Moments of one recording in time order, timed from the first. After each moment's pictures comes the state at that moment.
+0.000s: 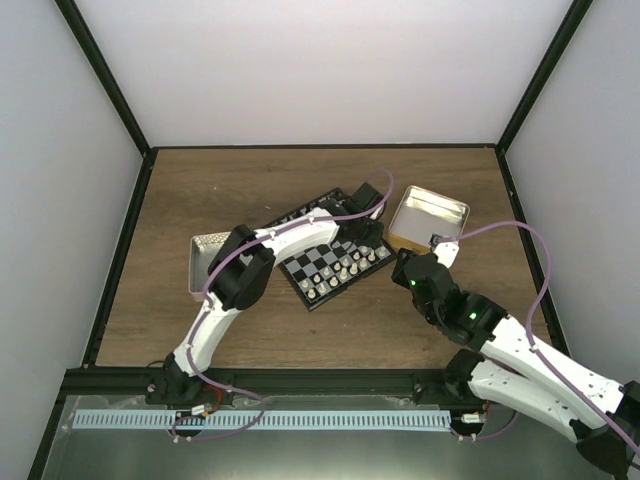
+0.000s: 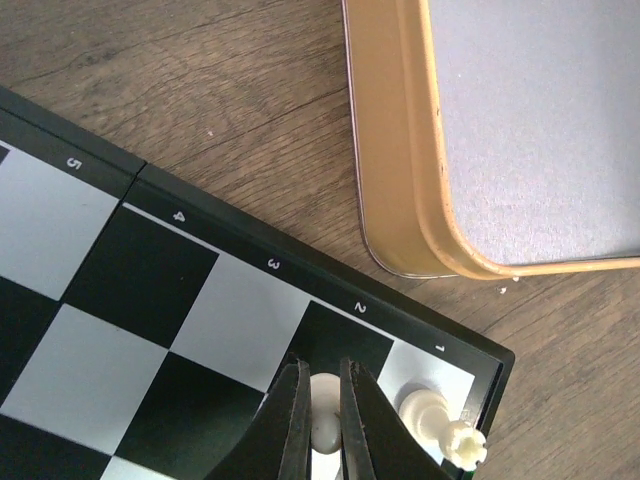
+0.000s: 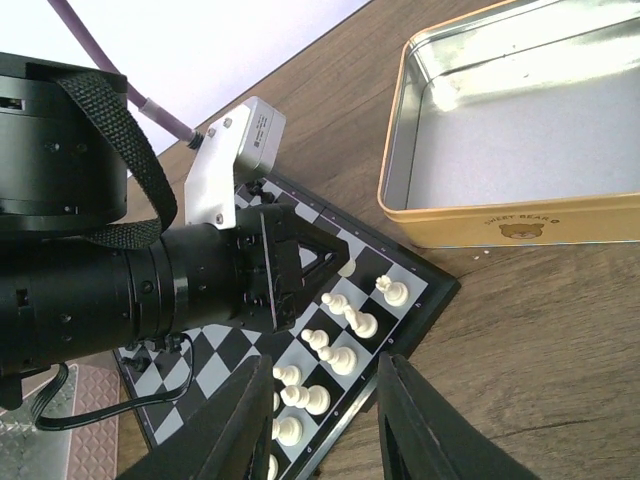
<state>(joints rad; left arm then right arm) -0.84 2.30 1.89 -0.56 0.04 -0.39 0.82 0.73 0.62 -0.47 0.59 0.99</state>
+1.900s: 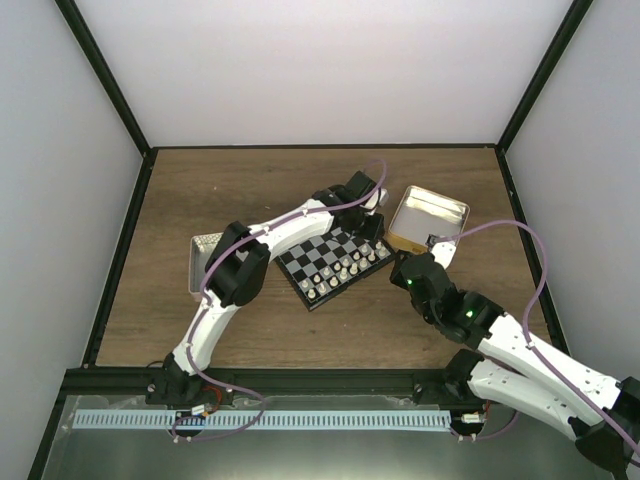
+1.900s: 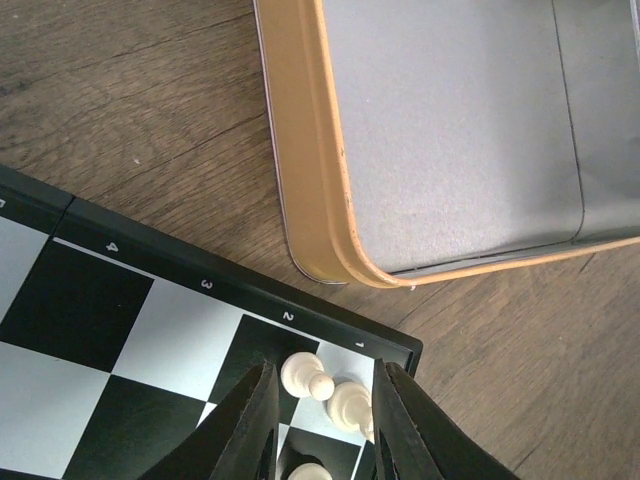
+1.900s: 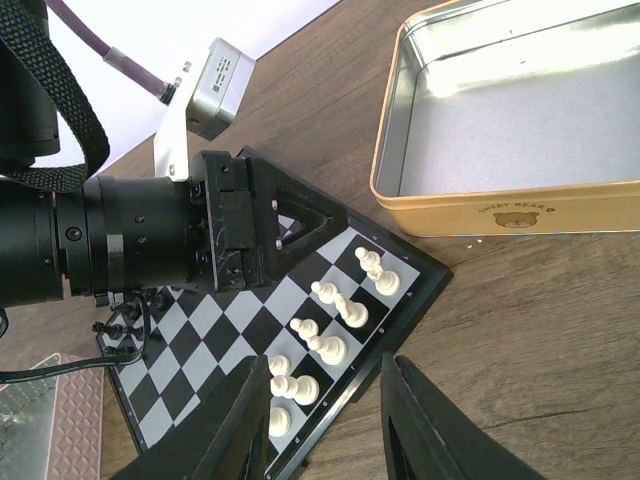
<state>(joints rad) -0.79 2.31 1.96 -0.59 0.23 -0.38 0.82 0.75 0.62 -0.48 0.58 0.99</state>
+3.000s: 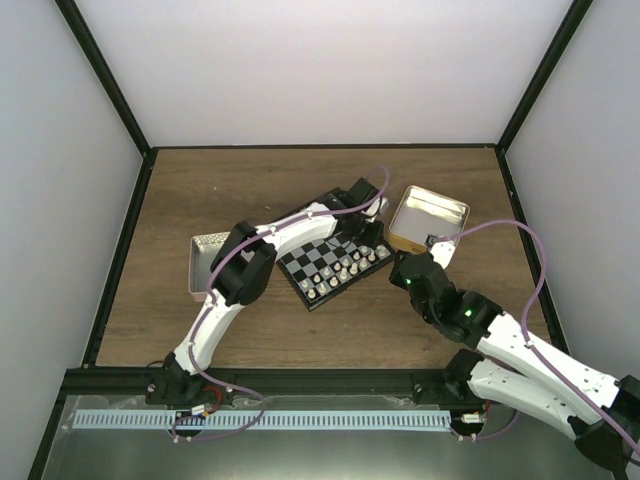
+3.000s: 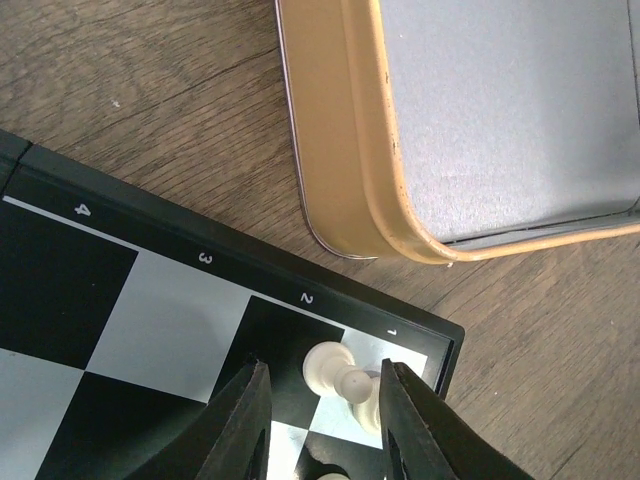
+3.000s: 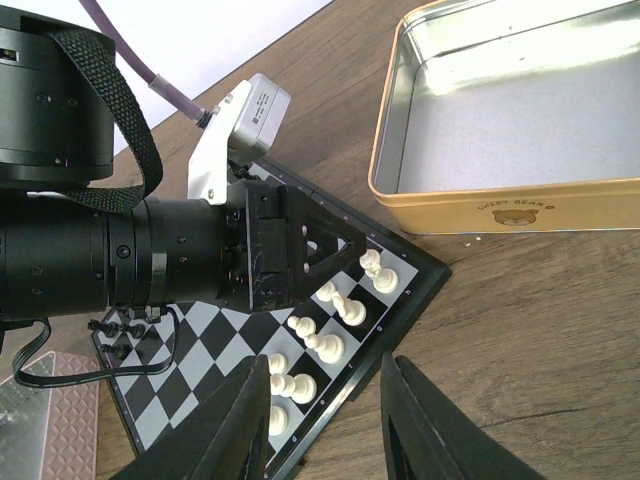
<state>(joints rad) -0.80 2.35 1.95 -0.60 0.24 -0.37 0.82 0.76 0.62 -0.48 0.58 0.99</state>
